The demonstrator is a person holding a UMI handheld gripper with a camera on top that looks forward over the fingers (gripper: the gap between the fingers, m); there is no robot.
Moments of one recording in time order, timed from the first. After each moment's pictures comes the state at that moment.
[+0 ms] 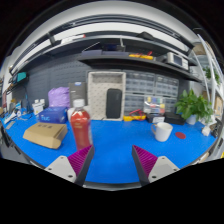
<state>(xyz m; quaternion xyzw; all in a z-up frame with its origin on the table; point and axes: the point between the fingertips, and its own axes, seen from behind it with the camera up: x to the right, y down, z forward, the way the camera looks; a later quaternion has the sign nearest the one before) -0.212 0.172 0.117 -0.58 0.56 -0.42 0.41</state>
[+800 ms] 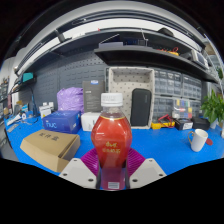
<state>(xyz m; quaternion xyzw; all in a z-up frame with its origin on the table) -0.075 0.286 0.087 -0.60 0.52 -0.40 0.46</state>
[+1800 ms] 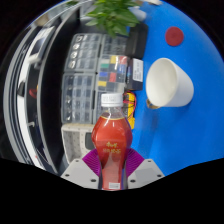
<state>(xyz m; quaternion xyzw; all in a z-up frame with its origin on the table) 0.029 0.062 0.146 -0.09 0.77 0.04 0.63</state>
